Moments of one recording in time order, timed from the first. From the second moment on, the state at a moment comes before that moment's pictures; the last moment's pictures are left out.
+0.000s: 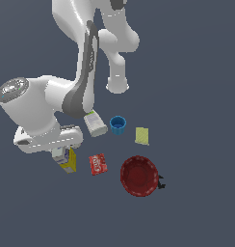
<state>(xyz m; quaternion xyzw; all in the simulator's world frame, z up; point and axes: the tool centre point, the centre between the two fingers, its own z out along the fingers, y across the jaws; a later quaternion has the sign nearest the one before) 0.072 -0.228 0.153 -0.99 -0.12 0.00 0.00</state>
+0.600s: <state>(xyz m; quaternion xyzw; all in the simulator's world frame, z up) 0.090 -0.225 0.174 -0.99 -0.15 -0.06 0.02</state>
